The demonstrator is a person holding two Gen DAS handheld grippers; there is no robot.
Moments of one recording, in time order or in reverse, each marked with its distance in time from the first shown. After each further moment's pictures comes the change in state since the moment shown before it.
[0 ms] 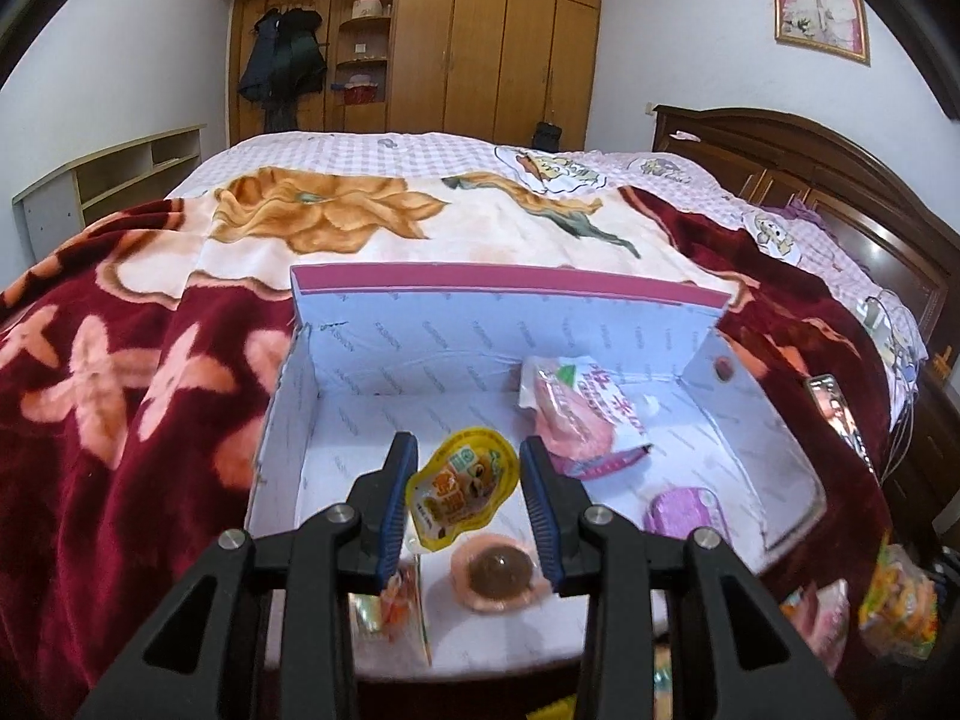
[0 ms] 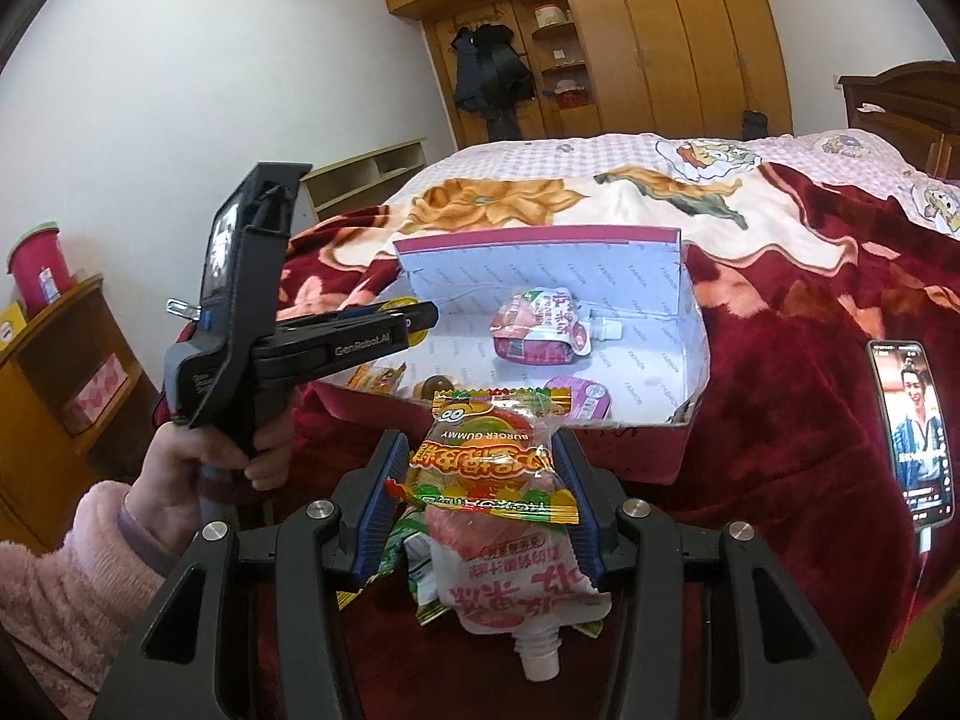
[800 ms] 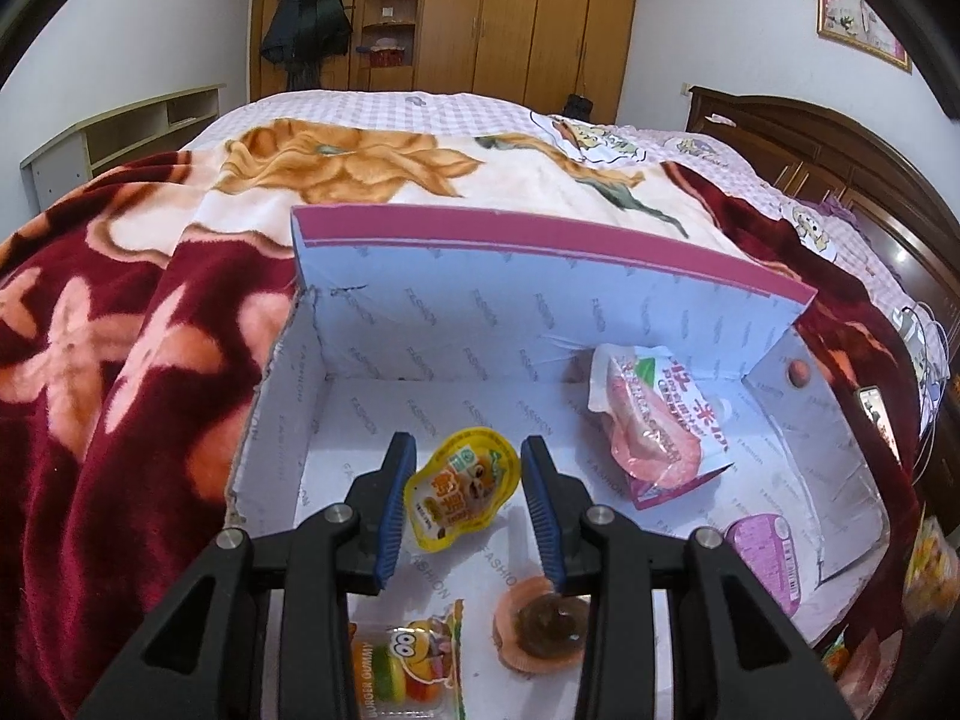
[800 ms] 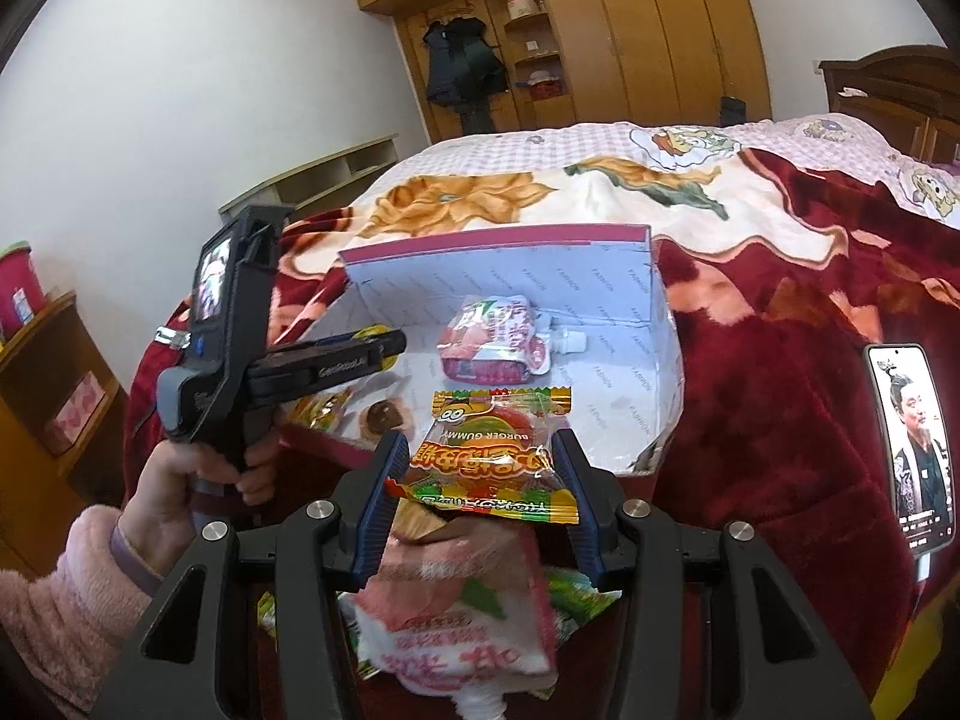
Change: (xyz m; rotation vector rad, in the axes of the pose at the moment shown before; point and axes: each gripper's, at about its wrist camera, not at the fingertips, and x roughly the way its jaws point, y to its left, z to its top) left arm 0.044 0.016 0.001 -0.050 0.084 0.040; right arm 0.029 -0.027 0.018 0.047 0.017 -0.043
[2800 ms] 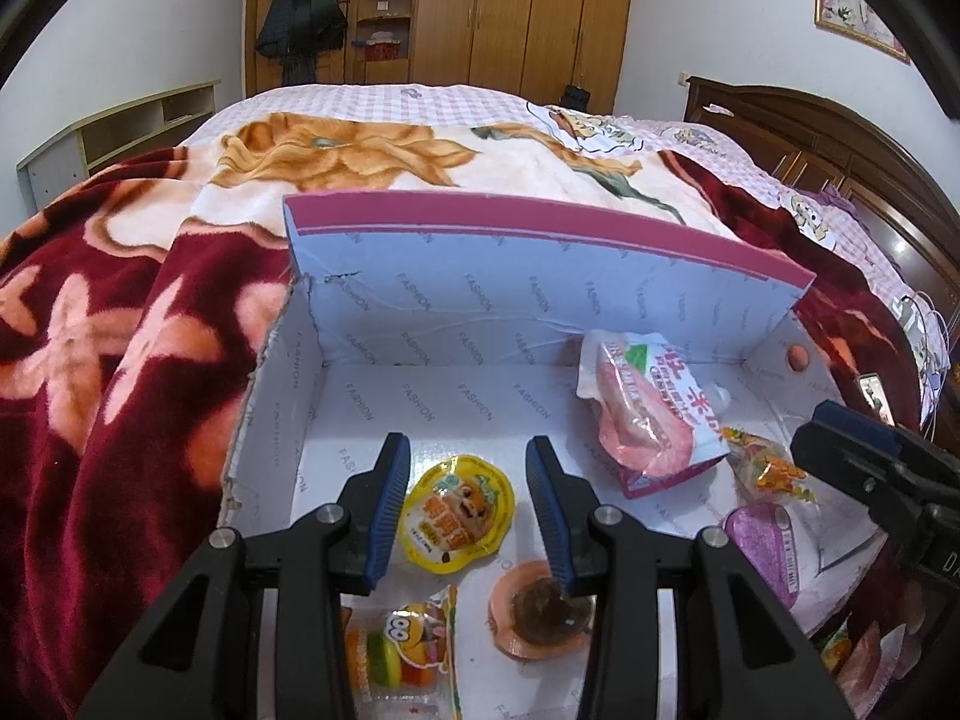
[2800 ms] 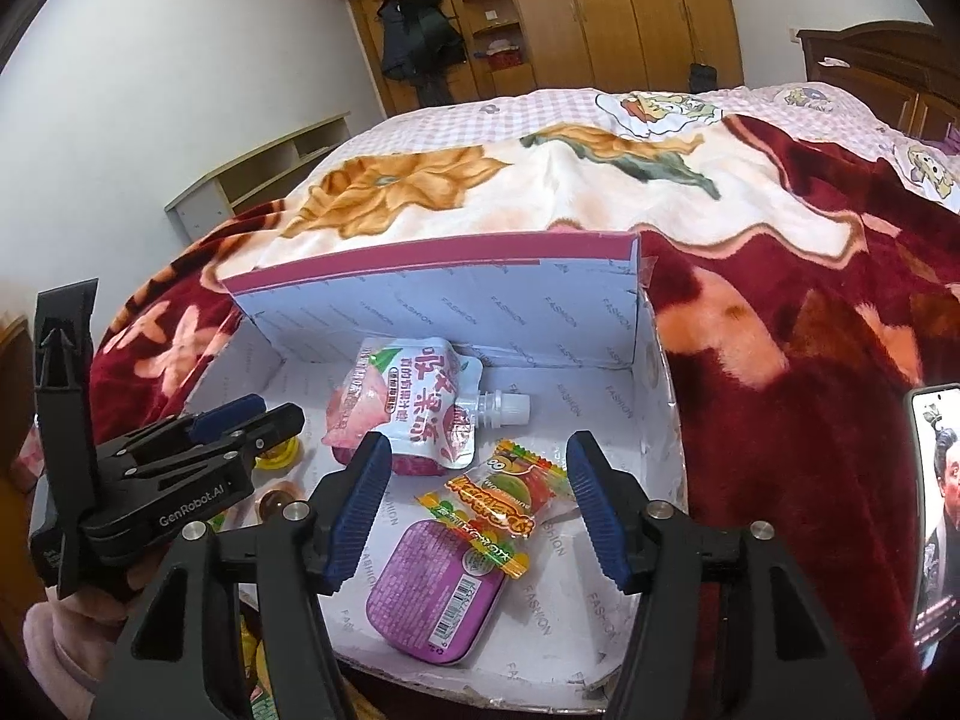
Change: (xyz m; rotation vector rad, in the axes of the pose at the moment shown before) left arm 0.000 -0.004 -0.005 0.009 0.015 0.001; right arm 0.077 -0.028 0.044 0.050 0.073 -0.072
